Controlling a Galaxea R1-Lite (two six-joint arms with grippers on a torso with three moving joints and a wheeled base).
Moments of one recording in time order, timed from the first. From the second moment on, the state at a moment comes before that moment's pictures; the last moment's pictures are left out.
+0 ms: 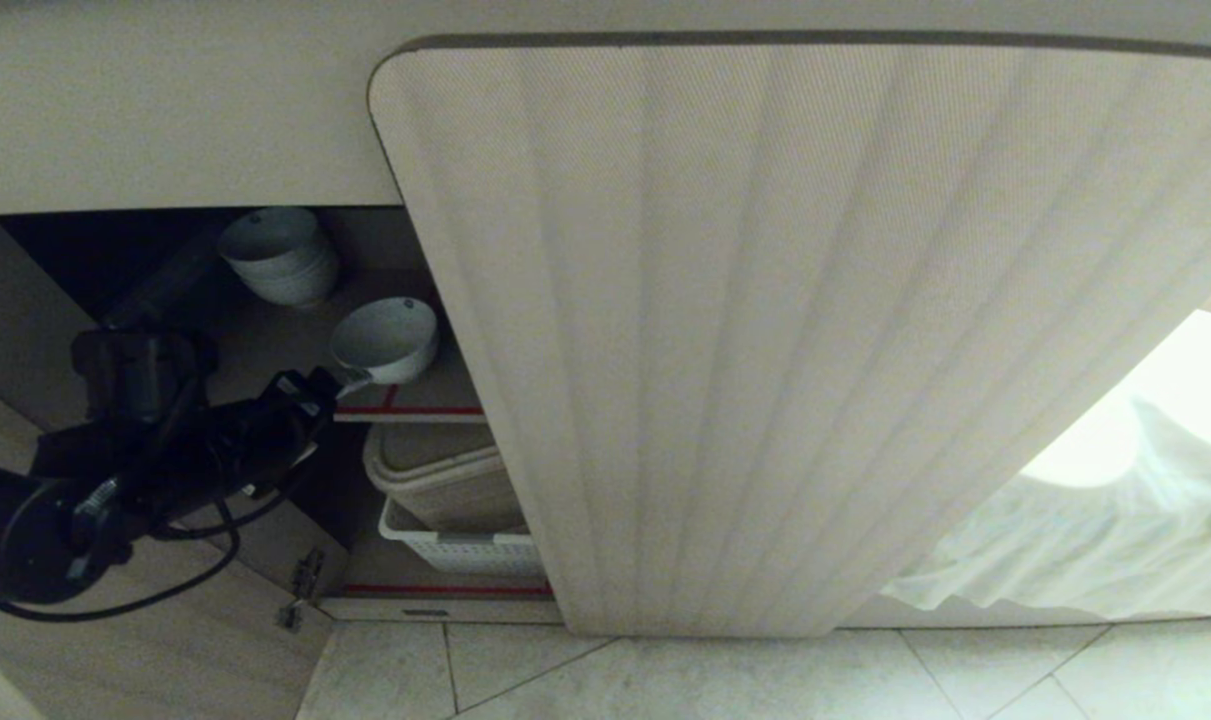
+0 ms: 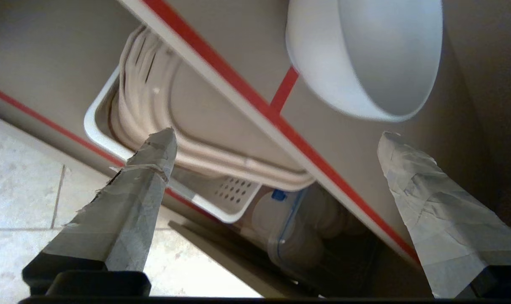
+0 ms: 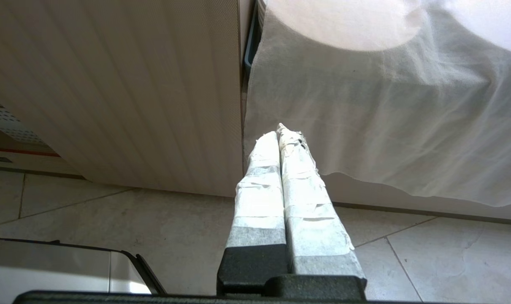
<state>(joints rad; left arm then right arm) -0.01 1.74 -0.67 -0.69 -0.06 -0.88 0.00 0.00 0.00 0.00 0.04 -0.06</state>
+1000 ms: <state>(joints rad) -0.01 1.80 -0.81 -0.58 -0.03 -0.88 0.00 0.00 0.00 0.00 0.04 -0.06</state>
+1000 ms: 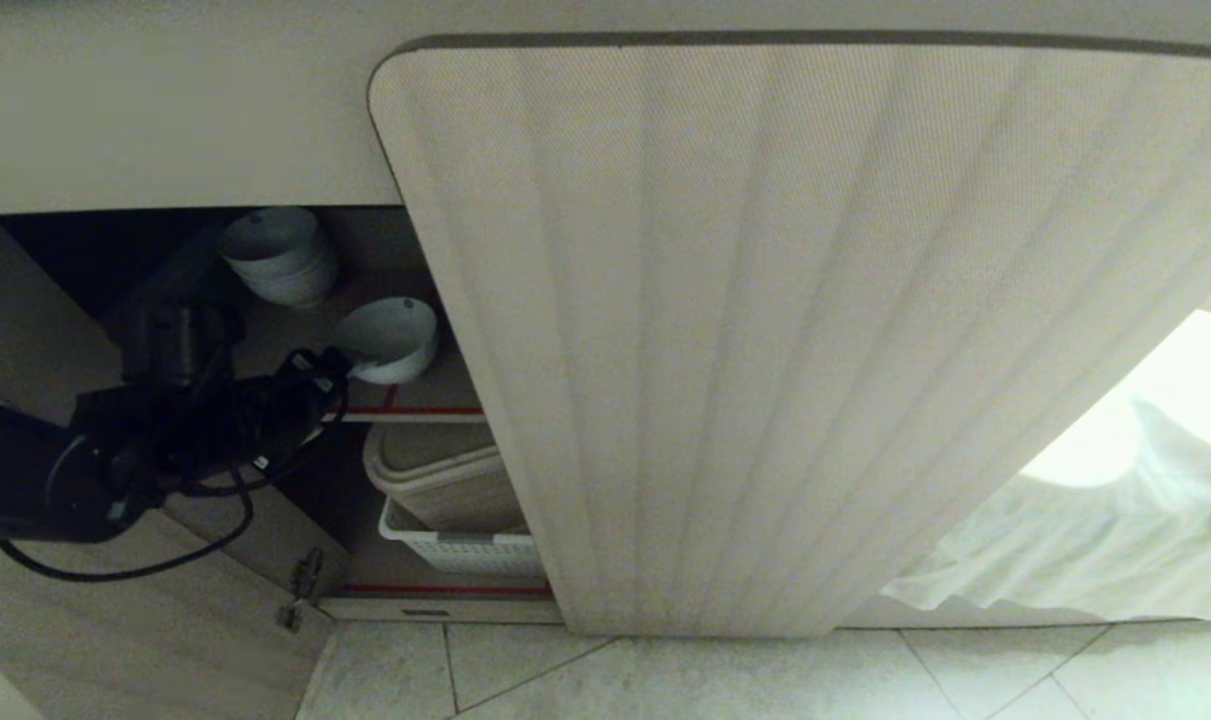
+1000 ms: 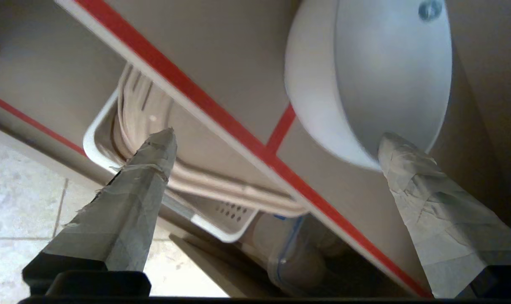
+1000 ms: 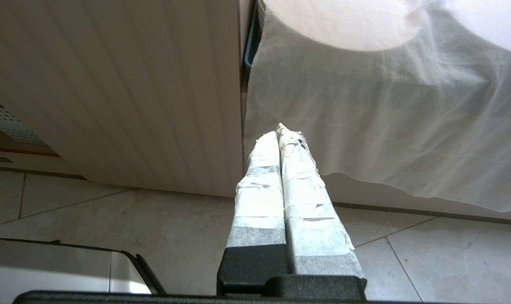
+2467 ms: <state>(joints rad) -0.01 1.87 -0.93 -0.50 0.02 -0.88 0.00 0.00 0.00 0.00 0.05 -0.06</state>
